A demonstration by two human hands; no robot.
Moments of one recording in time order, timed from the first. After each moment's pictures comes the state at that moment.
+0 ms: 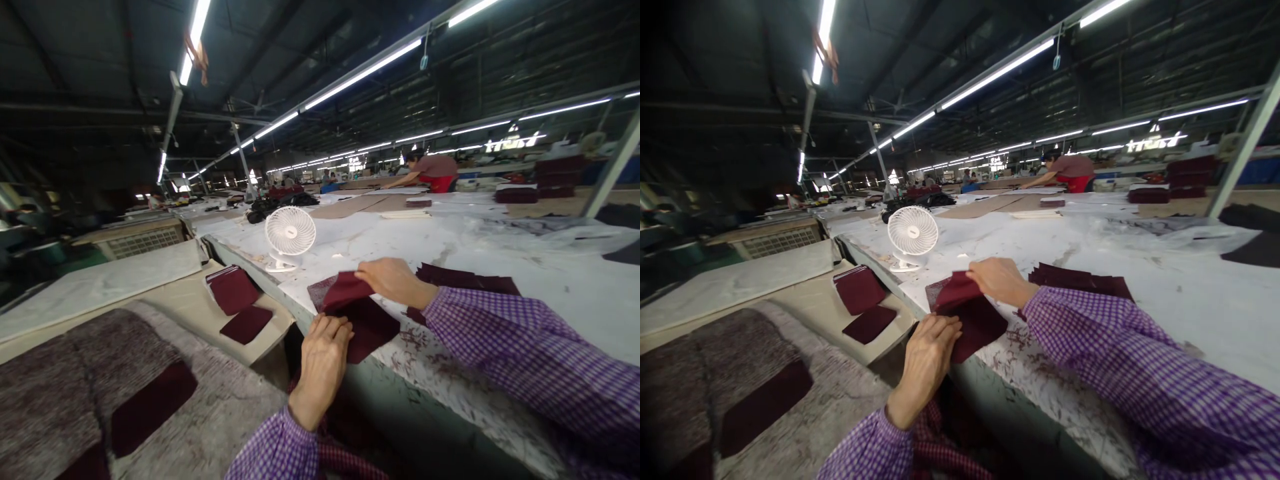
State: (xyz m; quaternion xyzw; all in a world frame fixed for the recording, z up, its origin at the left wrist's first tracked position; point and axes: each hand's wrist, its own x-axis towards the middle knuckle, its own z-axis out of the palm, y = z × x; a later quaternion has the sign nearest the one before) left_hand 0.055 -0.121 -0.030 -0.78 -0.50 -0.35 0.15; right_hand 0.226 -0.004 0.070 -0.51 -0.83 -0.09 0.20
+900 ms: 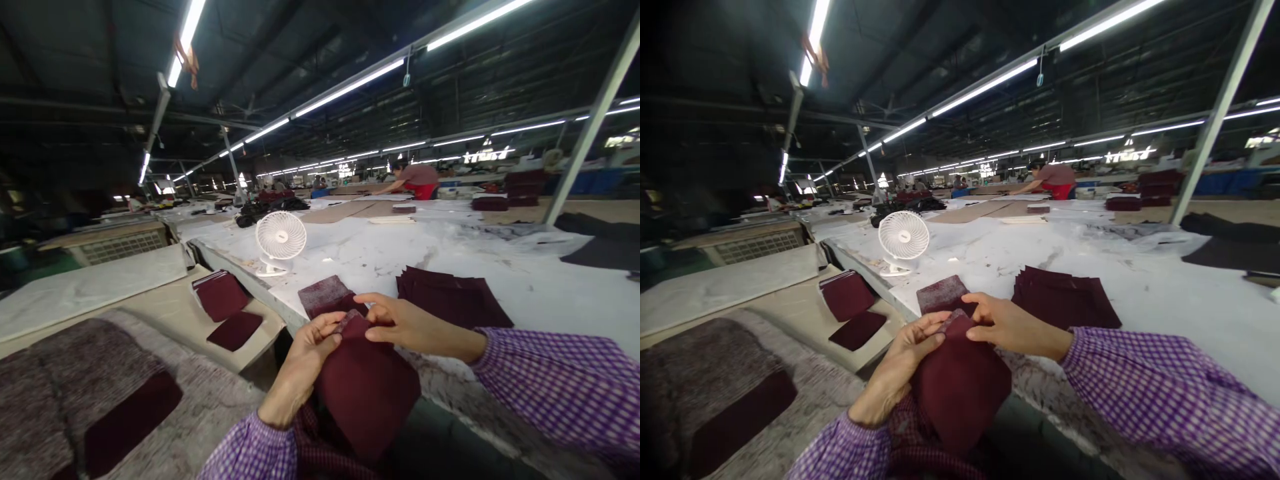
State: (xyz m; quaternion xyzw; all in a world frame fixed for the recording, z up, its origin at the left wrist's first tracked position) left_hand 0.056 -0.143 0.010 -0.44 -0.35 -0.54 -0.62; right_hand 0.257 -0.087 0.054 -0.35 -0.85 0.35 0.18
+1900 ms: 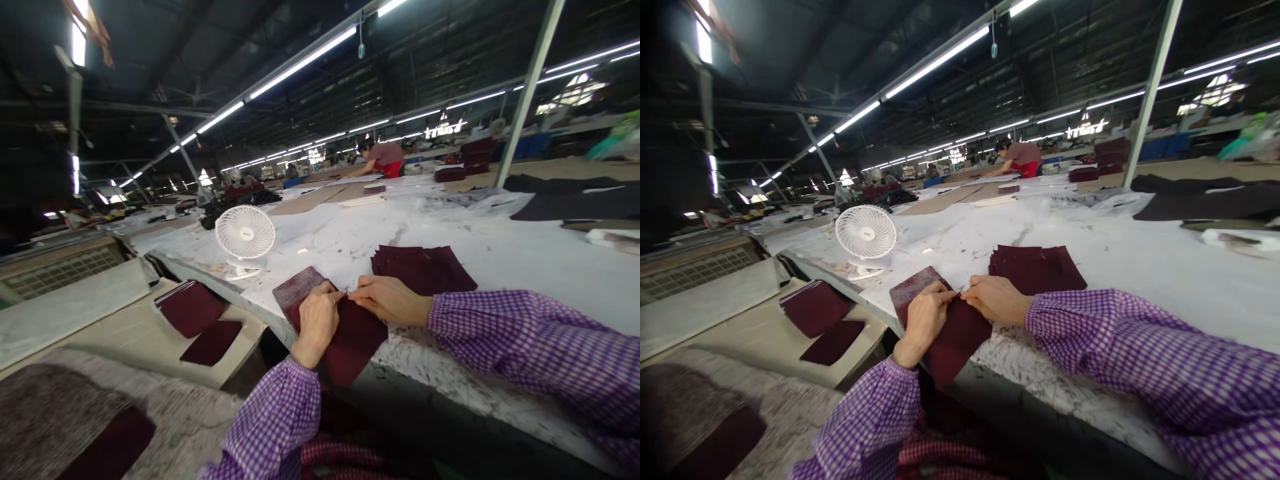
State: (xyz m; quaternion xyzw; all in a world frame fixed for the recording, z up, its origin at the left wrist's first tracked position) left_hand 0.097 -0.068 -0.002 -0.80 -0.55 -0.24 0.04; right_hand 0.279 -0.048 0.011 -0.38 -0.91 -0.03 0.15
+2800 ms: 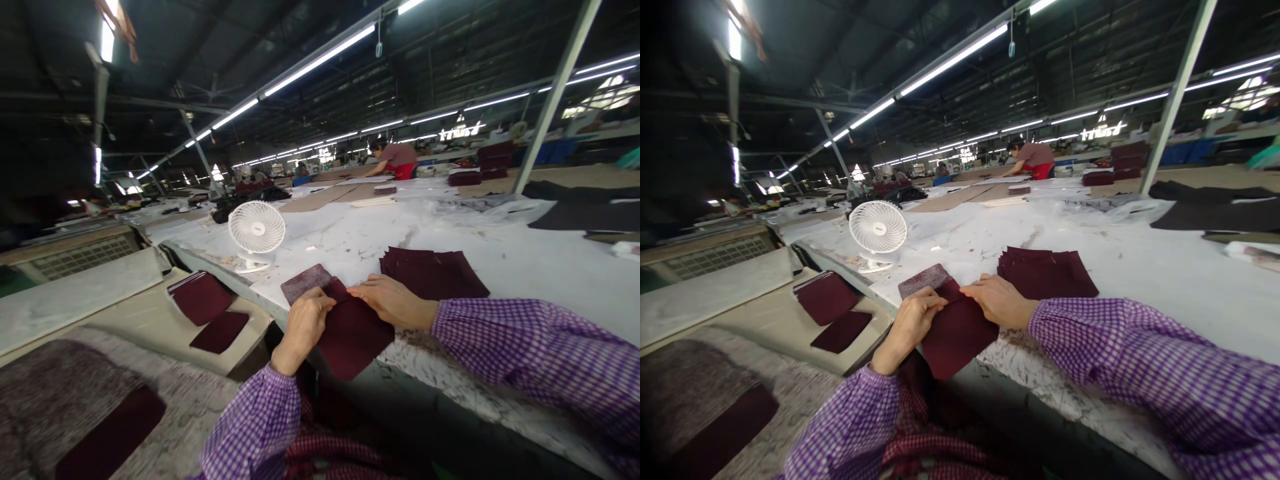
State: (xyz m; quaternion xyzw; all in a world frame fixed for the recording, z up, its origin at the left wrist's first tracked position) left_hand 0.058 -0.077 -0.004 -0.82 -0.49 -0.29 -0.03; right_hand 0.269 -0.048 0.011 -0.34 -0.93 -0.03 0.15
